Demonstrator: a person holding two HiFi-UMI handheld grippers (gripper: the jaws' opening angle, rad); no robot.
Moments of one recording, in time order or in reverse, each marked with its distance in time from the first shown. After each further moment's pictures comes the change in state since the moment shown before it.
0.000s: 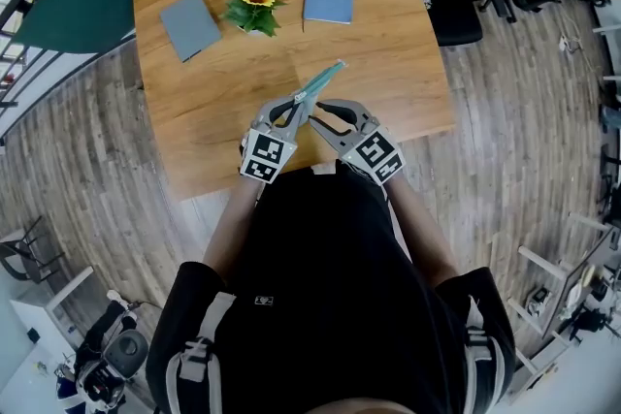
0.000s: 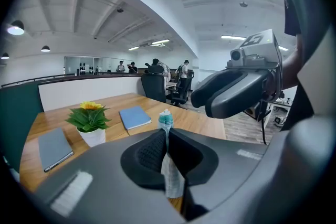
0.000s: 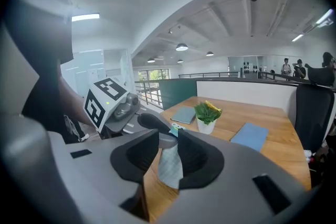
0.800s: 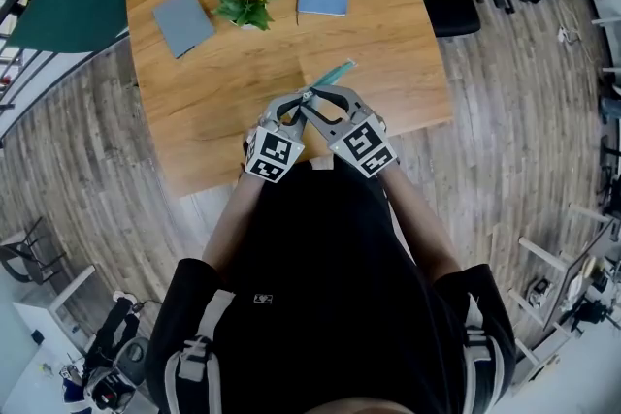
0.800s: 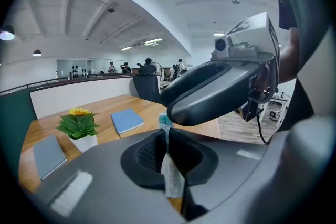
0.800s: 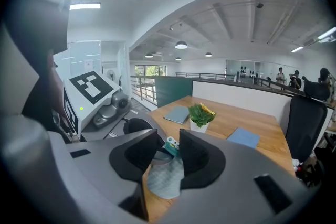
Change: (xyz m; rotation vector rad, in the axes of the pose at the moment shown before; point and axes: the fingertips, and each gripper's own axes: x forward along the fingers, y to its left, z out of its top) left arm 0.010 -0.025 0.009 0.061 0.014 -0.046; right arm 0.010 -0.010 0.012 -0.065 0.031 -0.070
